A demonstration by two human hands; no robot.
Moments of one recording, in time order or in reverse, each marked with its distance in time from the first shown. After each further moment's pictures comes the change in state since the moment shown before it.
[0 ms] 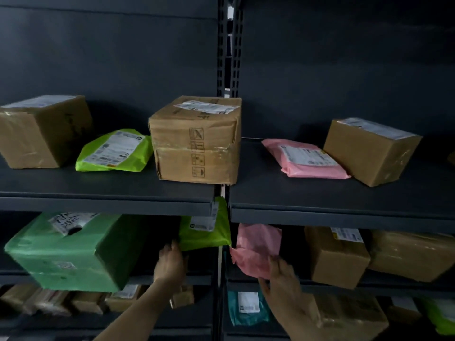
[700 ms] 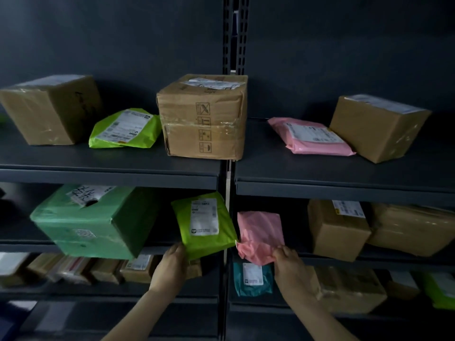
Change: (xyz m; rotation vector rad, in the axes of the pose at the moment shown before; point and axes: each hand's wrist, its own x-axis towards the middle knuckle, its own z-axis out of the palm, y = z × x) left_hand -0.062 -0.042 0.013 -0.100 0.042 0.242; right_hand -0.018 0.019 0.019 -0.054 0.013 -0.049
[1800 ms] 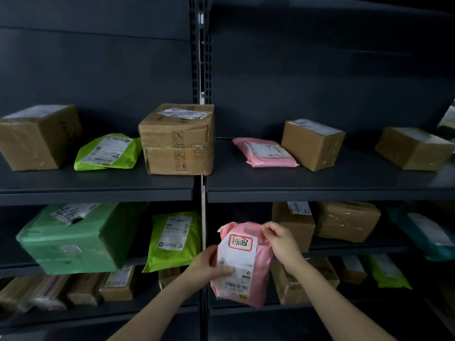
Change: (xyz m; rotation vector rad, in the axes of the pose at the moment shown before) left_hand -0.042 0.125 -0.025 -0.820 -0.556 0.028; right_hand -0.019 0.006 -0.124 0.949 -0.009 0.240
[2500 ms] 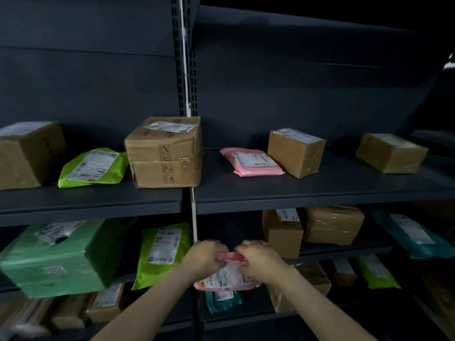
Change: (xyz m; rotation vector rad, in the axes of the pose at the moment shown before) left_hand 0.026 0.058 0.007 1.111 0.059 0.335; right_hand -0.004 -0.013 0.005 -0.972 -0.341 -0.372
